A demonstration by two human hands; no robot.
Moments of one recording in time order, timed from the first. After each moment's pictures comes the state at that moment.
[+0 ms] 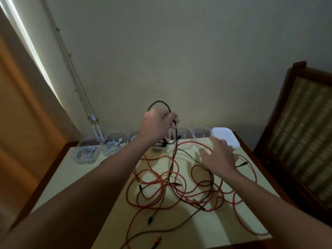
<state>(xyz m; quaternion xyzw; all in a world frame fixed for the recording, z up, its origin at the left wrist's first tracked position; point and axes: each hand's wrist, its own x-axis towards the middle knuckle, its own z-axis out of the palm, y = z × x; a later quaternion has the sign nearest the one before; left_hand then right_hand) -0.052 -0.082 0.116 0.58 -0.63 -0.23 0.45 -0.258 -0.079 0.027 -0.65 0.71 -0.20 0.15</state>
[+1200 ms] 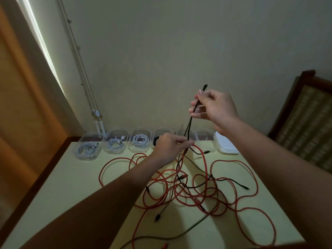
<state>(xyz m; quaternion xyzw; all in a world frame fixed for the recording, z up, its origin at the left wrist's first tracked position) -0.057 -0.069 0.054 0.54 -0.66 -0.32 0.42 -0.196 -0.106 0.165 -0.54 0.46 -0.53 0.46</state>
